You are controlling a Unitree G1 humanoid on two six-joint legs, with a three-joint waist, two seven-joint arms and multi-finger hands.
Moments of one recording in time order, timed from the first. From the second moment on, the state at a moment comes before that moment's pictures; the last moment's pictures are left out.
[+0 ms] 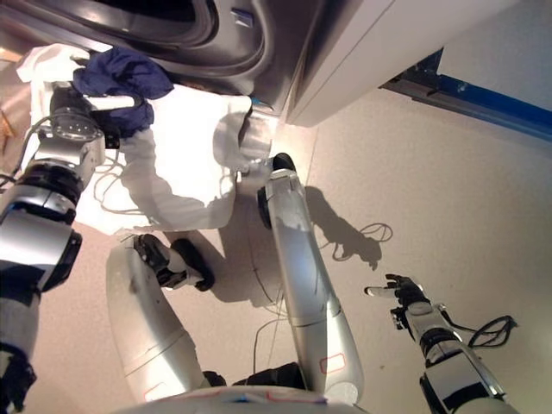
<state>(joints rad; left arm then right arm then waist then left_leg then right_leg) -1.20 0.72 -0.50 1.17 -0.56 0.23 0.42 -0.33 -0.48 0.36 1.15 0.25 0.11 -0.05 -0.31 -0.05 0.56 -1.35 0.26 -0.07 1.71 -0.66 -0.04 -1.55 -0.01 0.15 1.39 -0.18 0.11</state>
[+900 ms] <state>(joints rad) -0.98 0.54 -0.37 0.79 -0.87 0.02 0.45 -0.31 -0.42 0.31 1.17 0.17 0.14 -0.04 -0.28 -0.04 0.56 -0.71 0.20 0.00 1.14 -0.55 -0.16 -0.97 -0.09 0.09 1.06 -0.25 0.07</state>
